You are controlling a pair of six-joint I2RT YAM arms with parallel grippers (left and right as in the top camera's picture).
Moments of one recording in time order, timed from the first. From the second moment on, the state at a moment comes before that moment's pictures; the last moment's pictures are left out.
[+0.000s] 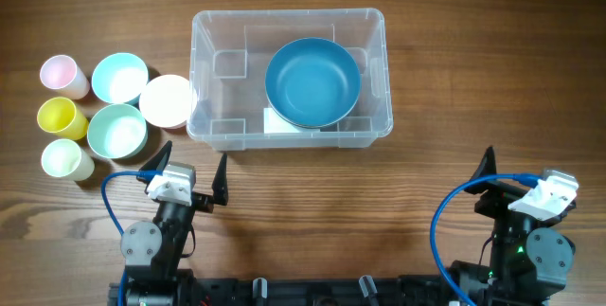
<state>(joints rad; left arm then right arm) -0.02 0.01 0.04 -0.10 0.19 0.04 -0.21 0.06 0.40 -0.54 0.13 0.07</state>
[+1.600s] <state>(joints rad) -0.02 0.01 0.04 -0.07 0.18 -0.01 -0.01 0.06 0.40 -0.54 0.16 0.07</state>
